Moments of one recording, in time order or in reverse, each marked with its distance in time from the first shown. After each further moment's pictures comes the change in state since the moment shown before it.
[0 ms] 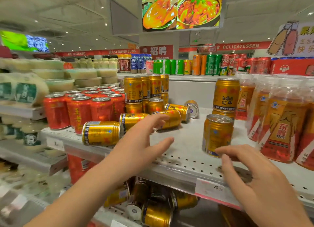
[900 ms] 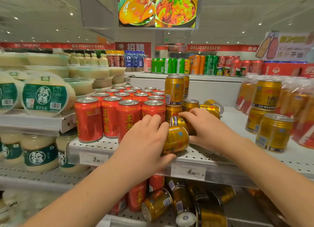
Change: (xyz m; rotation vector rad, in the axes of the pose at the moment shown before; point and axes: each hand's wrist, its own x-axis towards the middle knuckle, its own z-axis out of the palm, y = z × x) left_hand -0.011 -0.140 -0.114 0.611 -0.077 0.332; right_hand 0.146 -0.083 0.184 -0.542 -0.369 -0.110
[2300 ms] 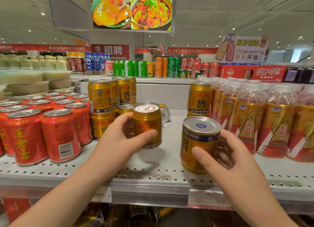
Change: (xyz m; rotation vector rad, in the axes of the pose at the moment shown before) left_hand 0.106 0.125 0.037 -1.171 0.125 -0.405; right_hand -0.180 0.104 -0.064 1.054 0.396 0.526
